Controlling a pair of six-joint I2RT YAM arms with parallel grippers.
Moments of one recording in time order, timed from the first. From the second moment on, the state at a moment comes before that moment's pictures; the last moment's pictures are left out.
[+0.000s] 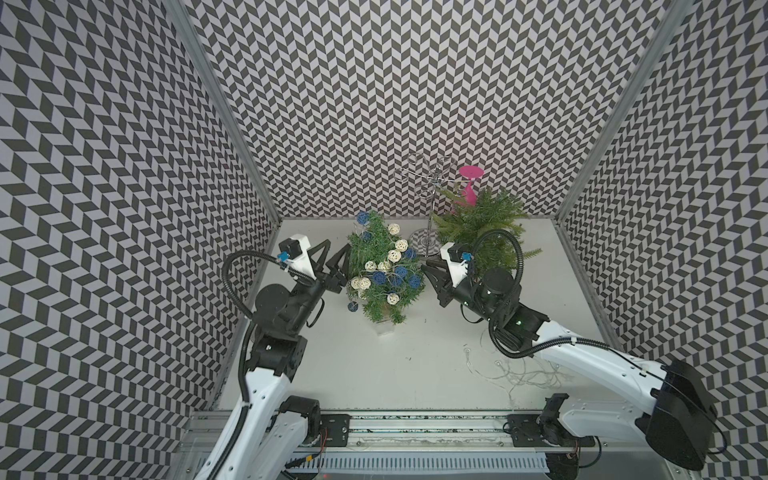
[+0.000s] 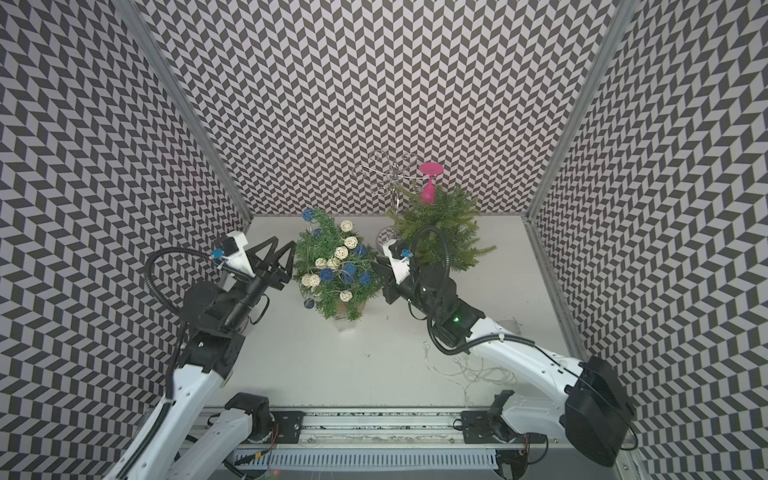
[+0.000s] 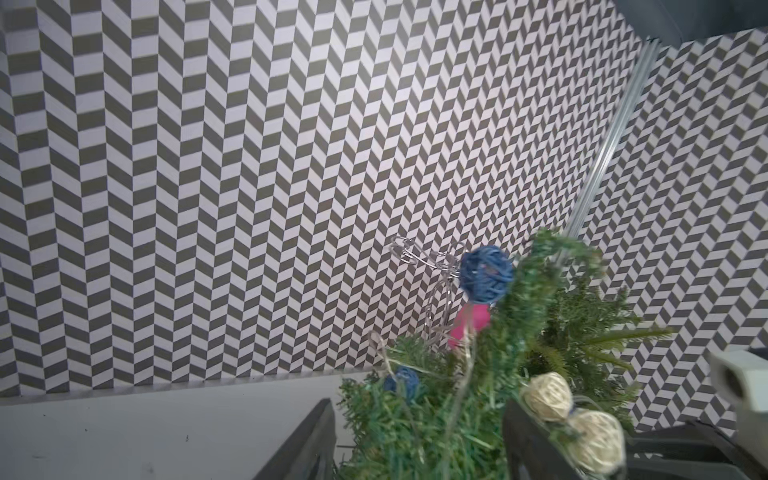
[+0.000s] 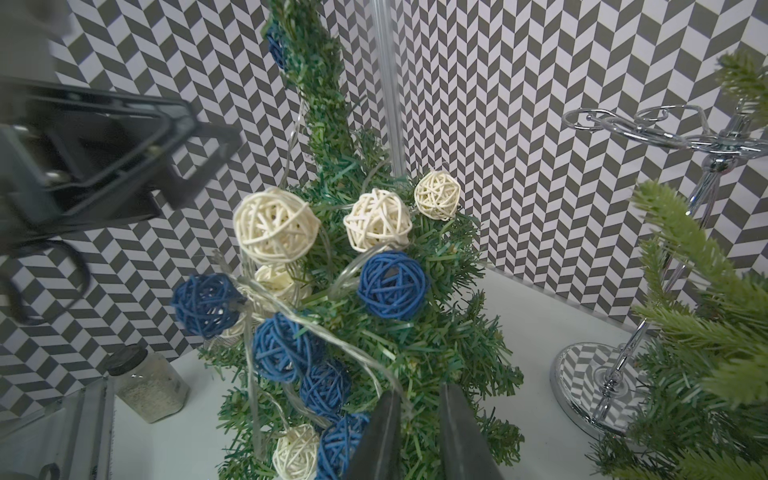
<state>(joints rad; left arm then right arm) -0.15 0.80 0.69 0.28 0.28 -0.34 0.79 1.23 0.84 0.34 -0.03 0.07</state>
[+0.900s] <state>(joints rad) -0.20 1.10 0.87 0.35 0.37 -0.18 0.79 1.16 0.79 0.37 -0.11 0.08</state>
